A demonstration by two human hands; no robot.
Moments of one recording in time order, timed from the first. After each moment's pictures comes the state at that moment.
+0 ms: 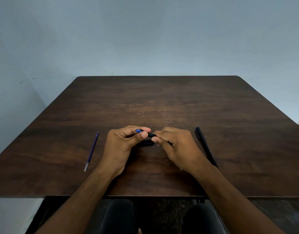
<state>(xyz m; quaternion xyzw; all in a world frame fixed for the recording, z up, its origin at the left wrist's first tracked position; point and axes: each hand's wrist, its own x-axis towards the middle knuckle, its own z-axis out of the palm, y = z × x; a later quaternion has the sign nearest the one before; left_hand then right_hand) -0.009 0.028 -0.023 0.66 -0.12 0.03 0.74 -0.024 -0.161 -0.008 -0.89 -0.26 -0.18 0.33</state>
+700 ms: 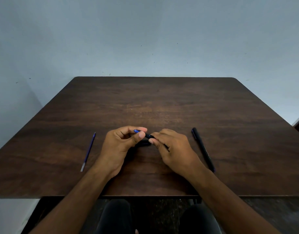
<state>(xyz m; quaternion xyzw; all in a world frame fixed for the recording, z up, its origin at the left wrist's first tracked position) -0.006 0.032 -0.029 0.66 -0.12 -0.01 0.74 -0.028 -0.158 -0.023 -0.89 -0.24 -0.22 0.32</state>
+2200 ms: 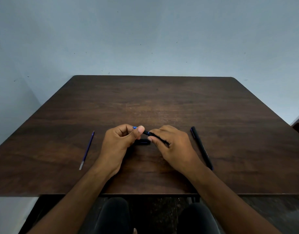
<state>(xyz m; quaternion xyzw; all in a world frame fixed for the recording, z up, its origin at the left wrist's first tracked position) -0.007 0.026 -0.027 0.70 -0.07 0.03 0.71 -0.026 -0.161 -0.022 -0.89 -0.23 -0.23 0.32</state>
